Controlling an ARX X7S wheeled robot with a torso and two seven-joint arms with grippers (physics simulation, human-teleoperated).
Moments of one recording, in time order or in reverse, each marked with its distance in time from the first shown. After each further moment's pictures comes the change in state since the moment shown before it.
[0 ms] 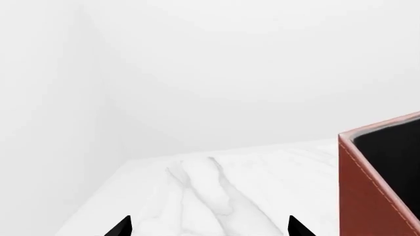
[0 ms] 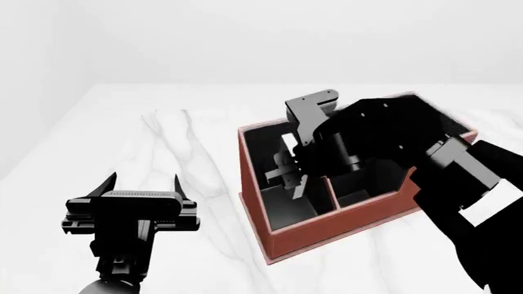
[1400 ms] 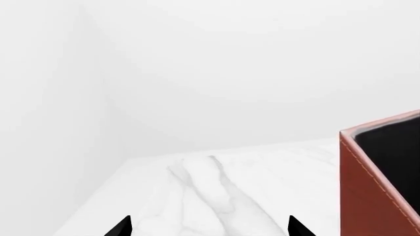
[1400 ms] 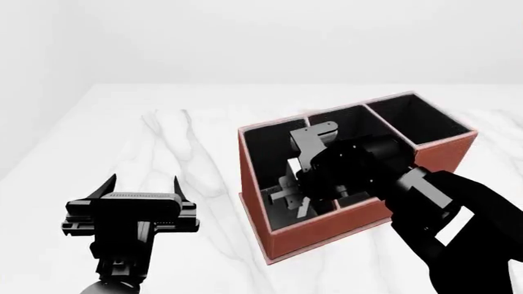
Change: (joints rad) left arm 0.006 -0.014 0.009 -0.009 -0.016 0.018 -0.018; right arm -0.127 -0.076 -0.099 0.197 -0.160 -0.157 -0.168
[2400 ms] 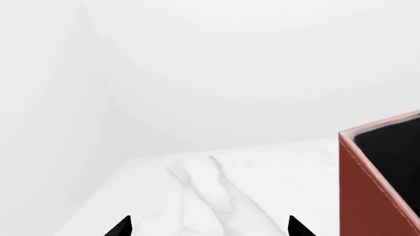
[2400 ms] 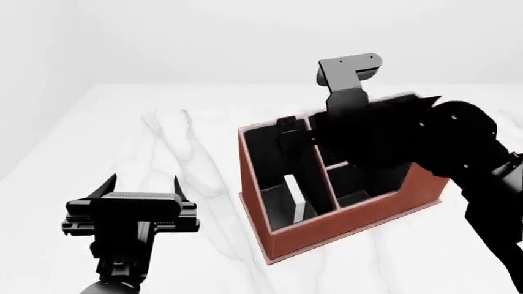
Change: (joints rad) left arm -0.003 -0.010 0.008 0.002 -0.012 0.002 -0.012; right arm 0.057 0.284 0.279 -0.552 0.138 -0.052 0.312
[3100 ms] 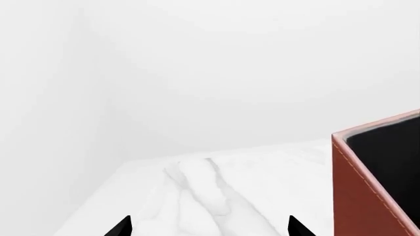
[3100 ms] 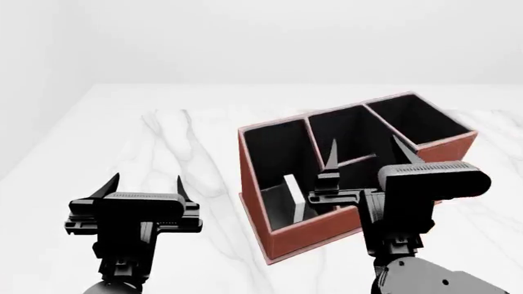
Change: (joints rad) left arm -0.005 -0.003 0.018 0.005 -0.003 0.002 -0.009; right arm -0.730 0.344 0.048 -0.800 -0.883 -0.742 0.365
